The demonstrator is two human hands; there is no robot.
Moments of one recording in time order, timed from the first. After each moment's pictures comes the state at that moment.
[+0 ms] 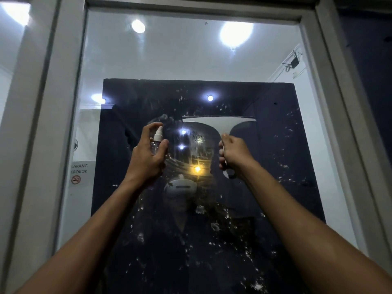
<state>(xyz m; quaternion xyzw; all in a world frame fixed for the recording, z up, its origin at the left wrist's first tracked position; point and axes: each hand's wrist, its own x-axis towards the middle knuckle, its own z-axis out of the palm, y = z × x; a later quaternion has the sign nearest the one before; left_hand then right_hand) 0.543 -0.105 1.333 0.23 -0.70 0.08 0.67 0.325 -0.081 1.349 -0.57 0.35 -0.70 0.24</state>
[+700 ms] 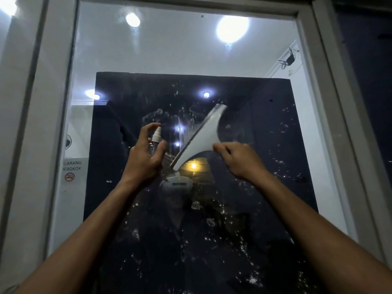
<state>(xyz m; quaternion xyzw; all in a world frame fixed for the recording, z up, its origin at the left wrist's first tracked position) 0.538 -0.105 1.321 0.25 -0.71 0.10 0.66 0.285 -0.093 1.323 -0.70 0.46 -0.51 -0.22</state>
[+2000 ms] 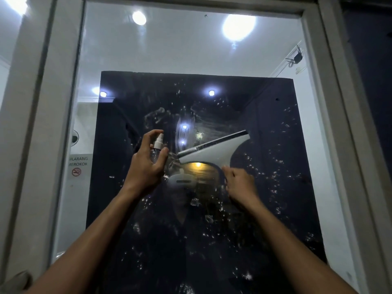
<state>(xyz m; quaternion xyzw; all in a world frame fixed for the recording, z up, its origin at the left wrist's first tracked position) 0.534 -0.101 1.299 0.26 -0.70 0.08 0.66 0.291 -0.116 1.263 -0.62 0.50 -0.61 0.01</state>
